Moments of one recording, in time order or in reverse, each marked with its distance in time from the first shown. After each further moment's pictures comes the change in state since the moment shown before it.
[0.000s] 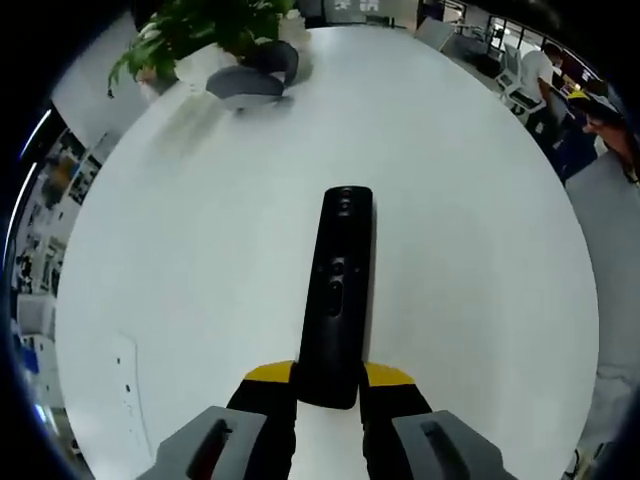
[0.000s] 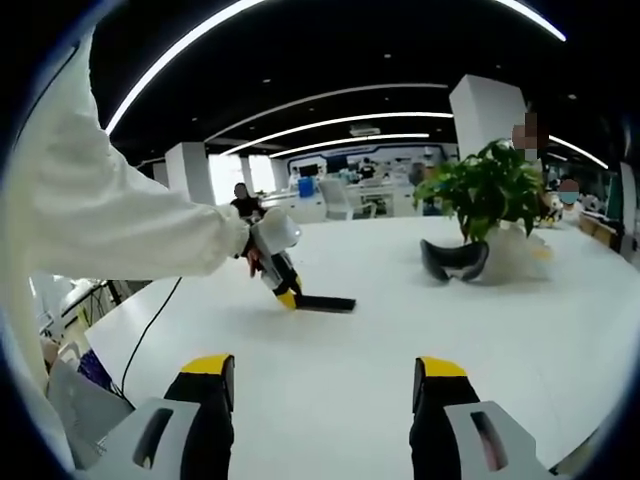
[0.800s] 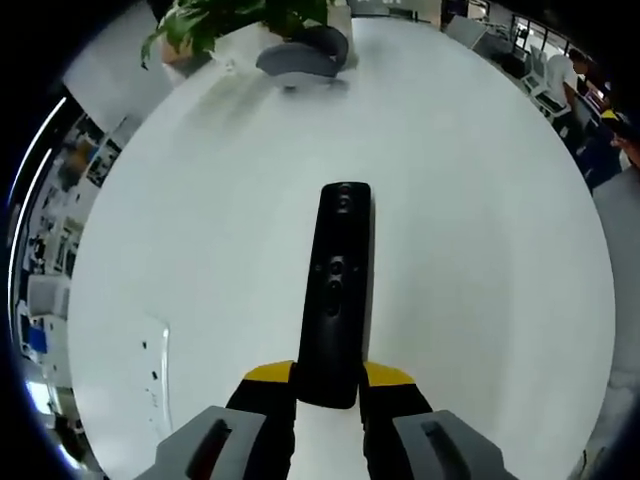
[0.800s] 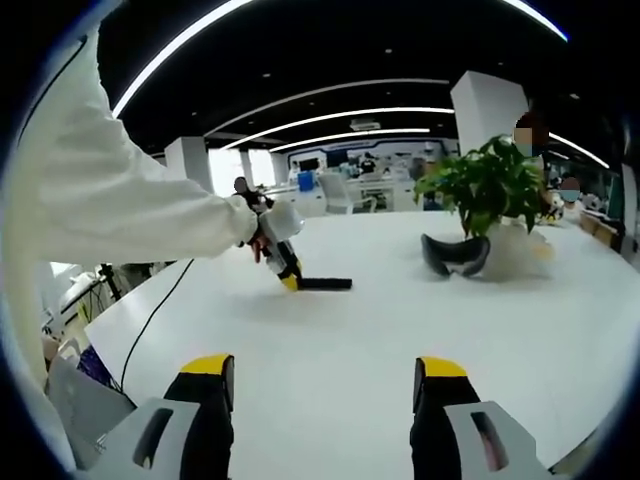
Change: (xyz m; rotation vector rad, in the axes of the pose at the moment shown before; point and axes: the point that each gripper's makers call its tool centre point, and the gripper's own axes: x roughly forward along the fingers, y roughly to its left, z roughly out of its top) left arm 0.000 0.042 -0.016 -0.059 0.043 0.070; right arm 0.002 0.002 -0.005 -0.005 0.024 0.000
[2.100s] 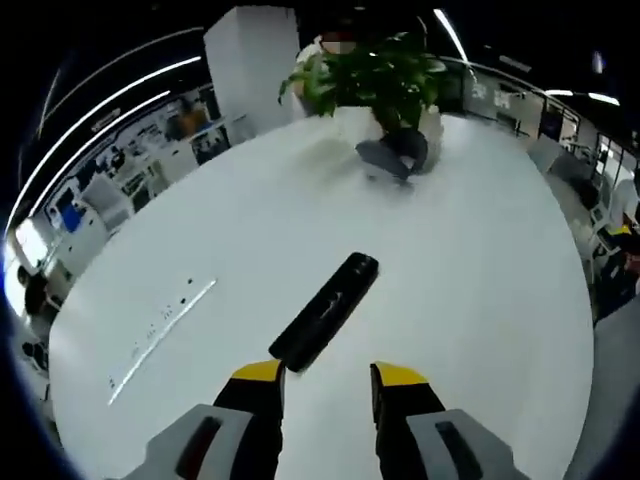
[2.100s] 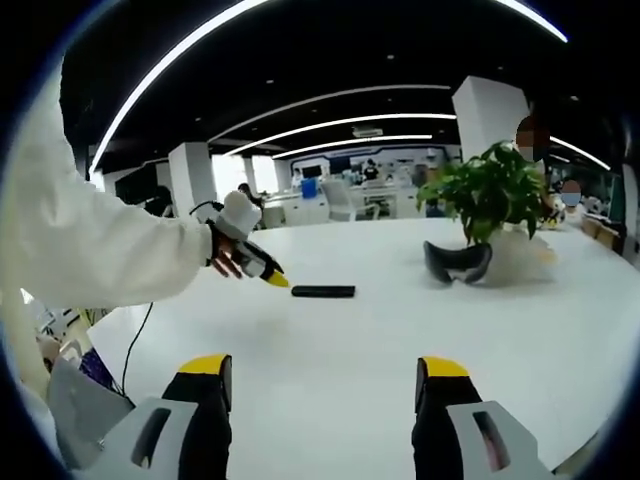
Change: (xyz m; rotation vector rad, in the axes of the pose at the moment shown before) left arm -0.087 -0.056 0.006 -0.526 -0.425 0.209; right arm -0.002 0.003 0.006 0.001 -0.038 0.021
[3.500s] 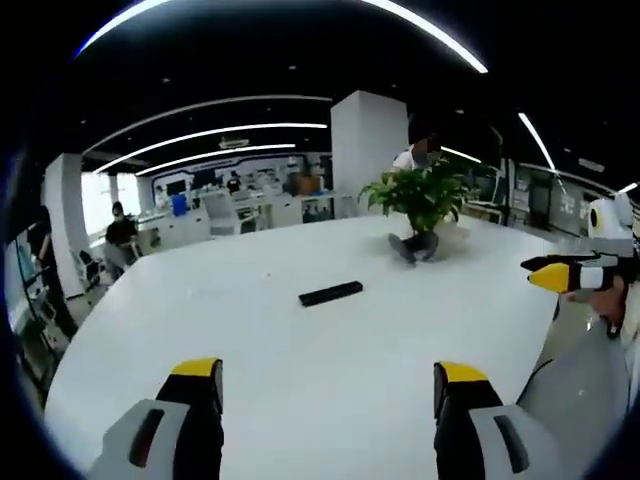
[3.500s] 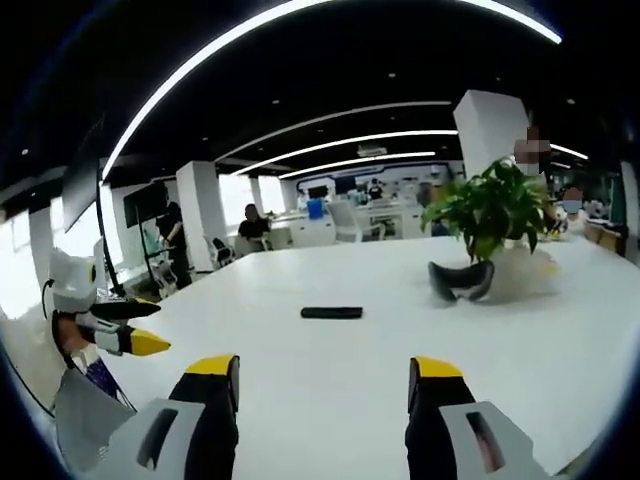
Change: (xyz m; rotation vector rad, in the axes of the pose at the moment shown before) left arm -0.192 -0.130 -0.105 -0.258 -0.378 0.385; right arm -0.018 0.010 0.022 -0.002 -0.121 0.032
